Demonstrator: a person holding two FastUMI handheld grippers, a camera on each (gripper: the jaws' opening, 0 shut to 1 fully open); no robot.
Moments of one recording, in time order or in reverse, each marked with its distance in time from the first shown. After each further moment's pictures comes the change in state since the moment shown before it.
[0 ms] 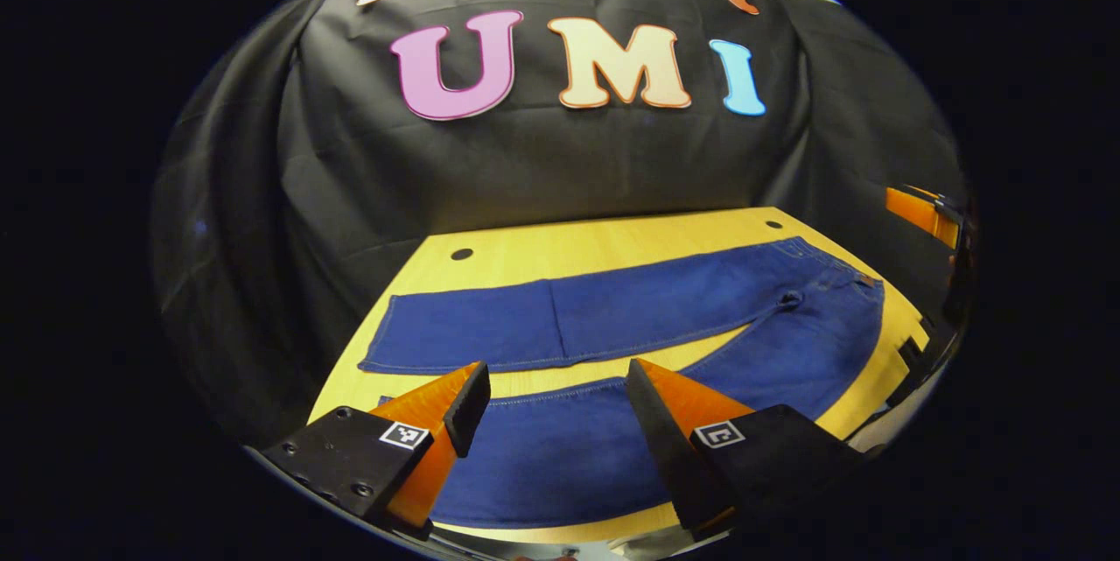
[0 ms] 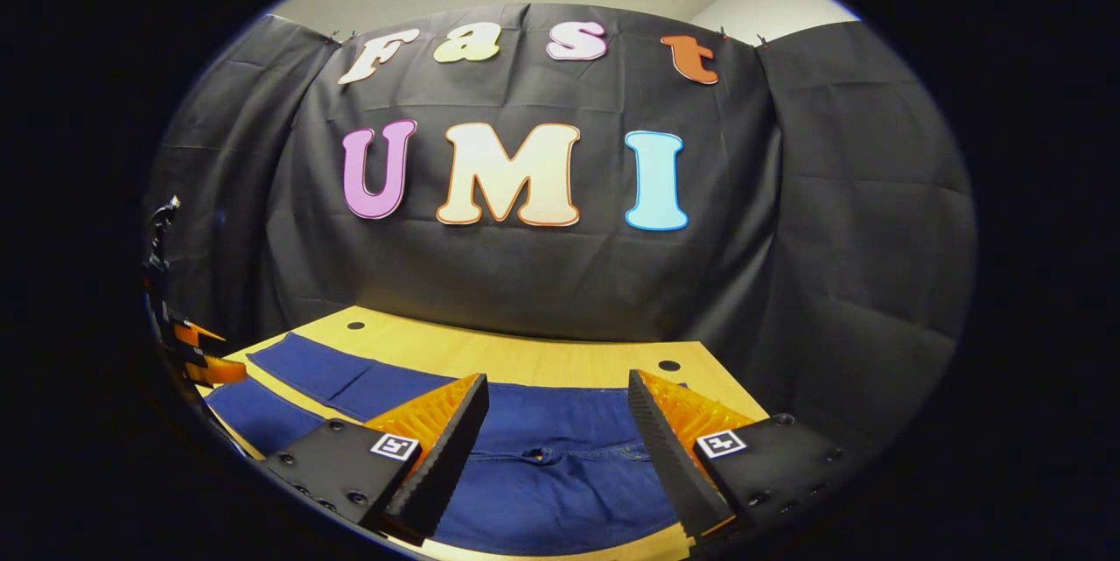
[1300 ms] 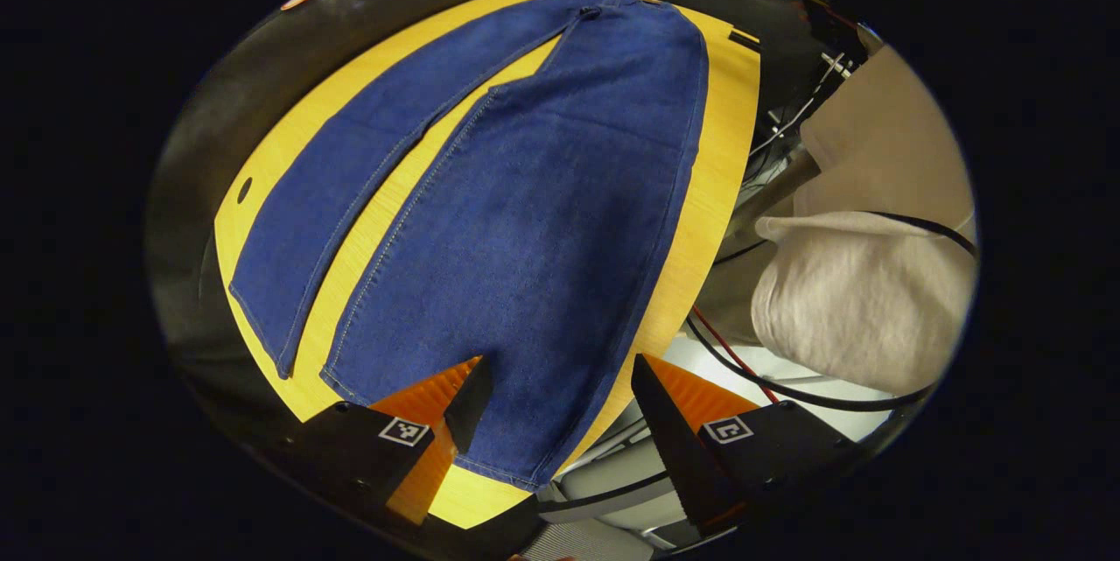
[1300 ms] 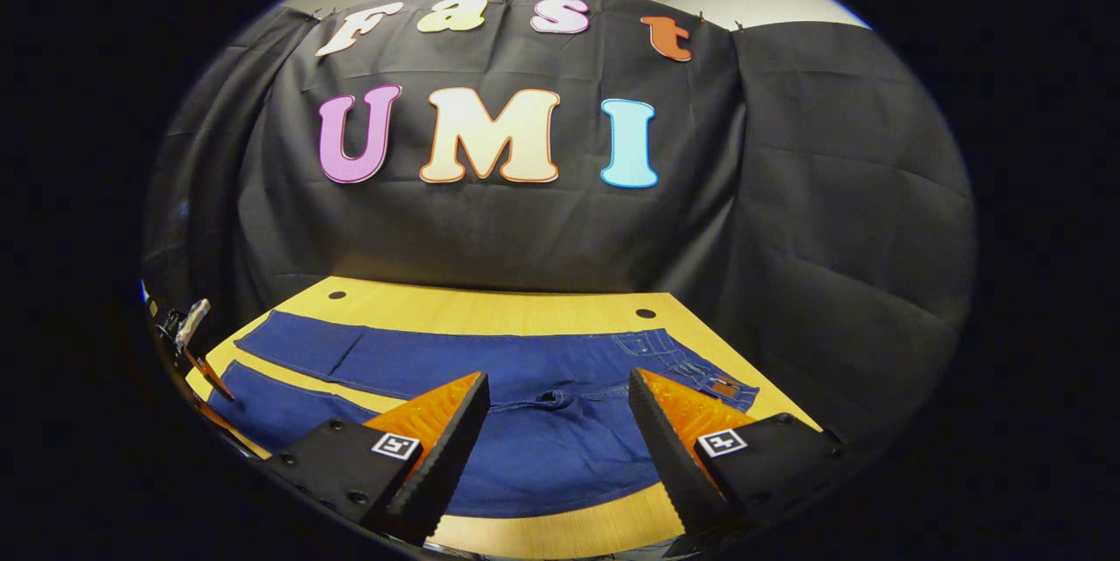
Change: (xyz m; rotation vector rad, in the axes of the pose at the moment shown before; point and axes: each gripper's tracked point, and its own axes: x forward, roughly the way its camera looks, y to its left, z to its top) left arm -0.045 0.075 -0.153 0.684 0.693 -0.626; right arm -0.059 0.030 -0.047 0.012 0.135 -0.162
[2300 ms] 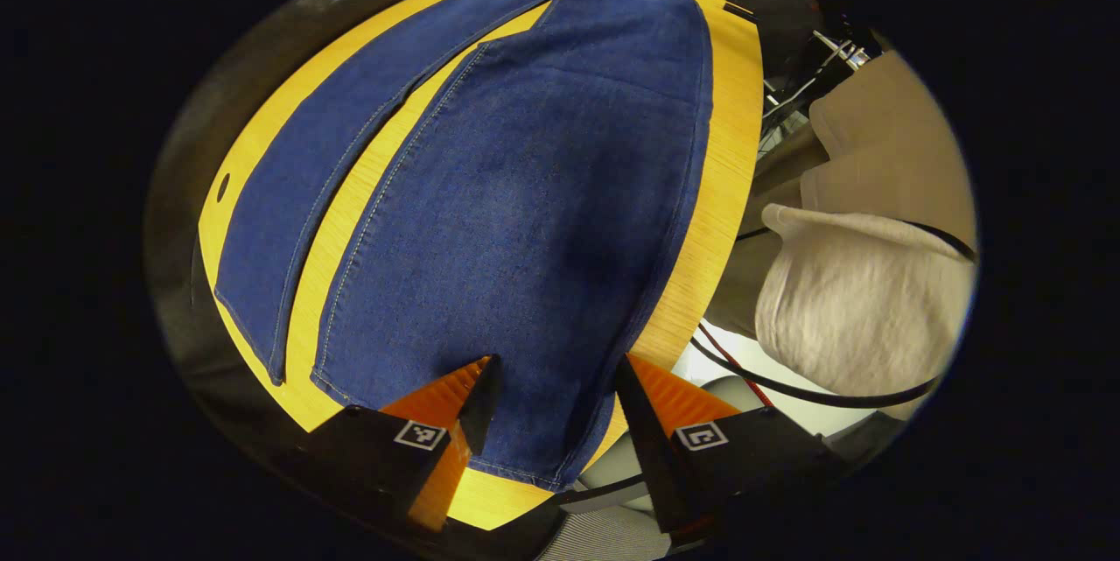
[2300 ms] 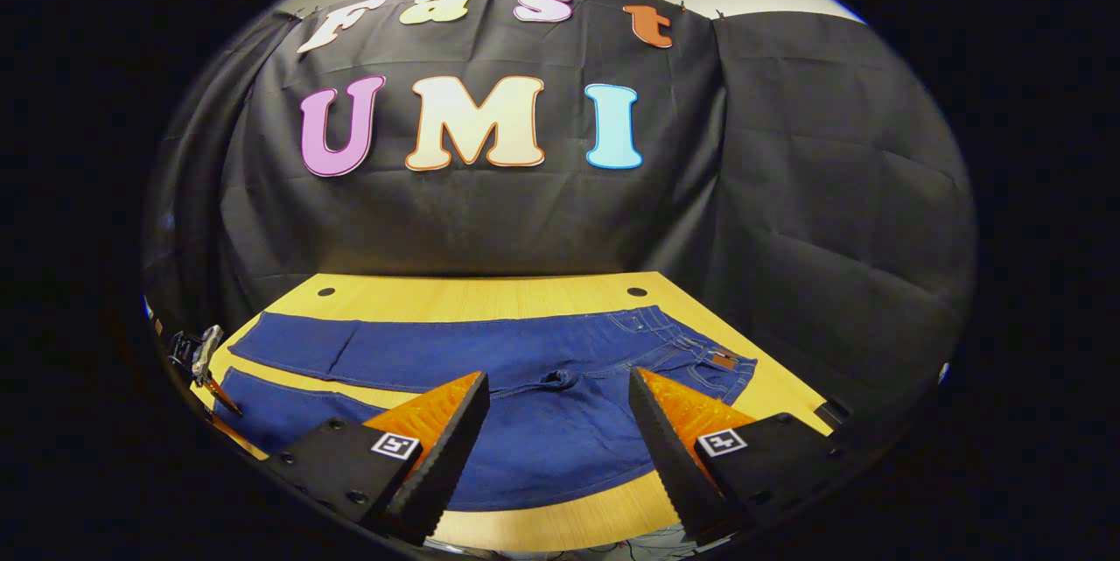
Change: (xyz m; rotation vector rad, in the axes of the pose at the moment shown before) left arm 0.012 0.007 -0.018 0.013 0.096 -0.030; right arm -0.005 0.015 -0.025 0.040 0.046 -0.049
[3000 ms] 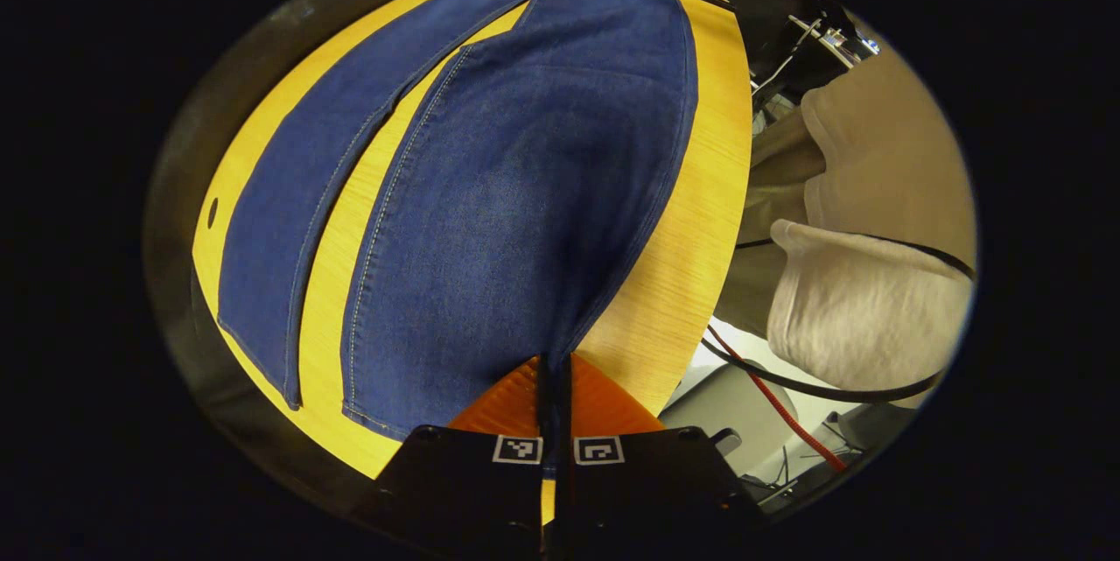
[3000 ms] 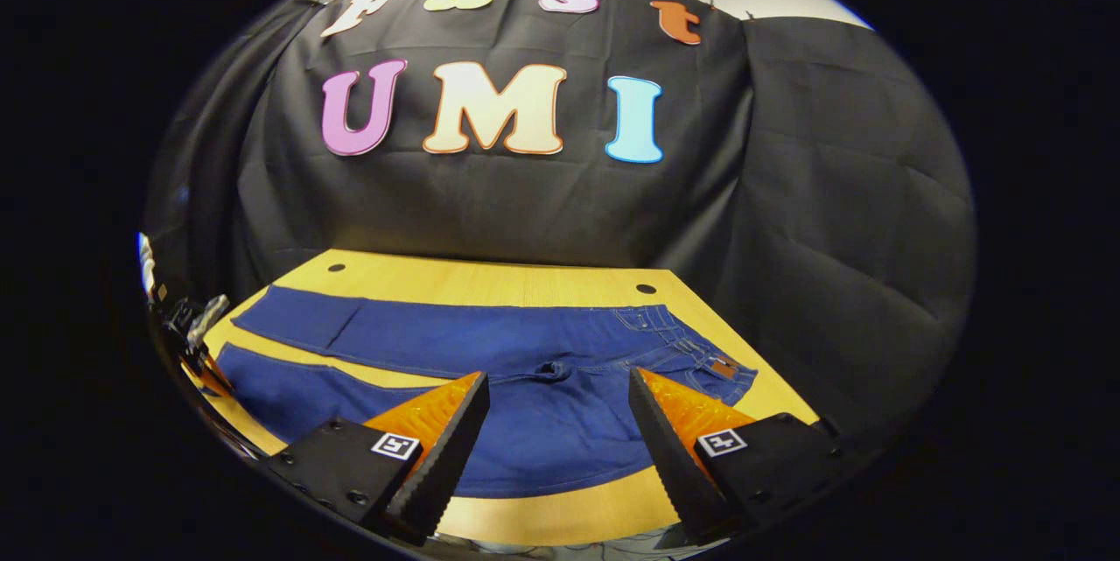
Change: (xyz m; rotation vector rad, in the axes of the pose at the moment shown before) left arm 0.001 0.006 0.001 0.066 0.023 -0.069; right arm 0.012 -0.023 -0.004 -0.118 0.050 0.075
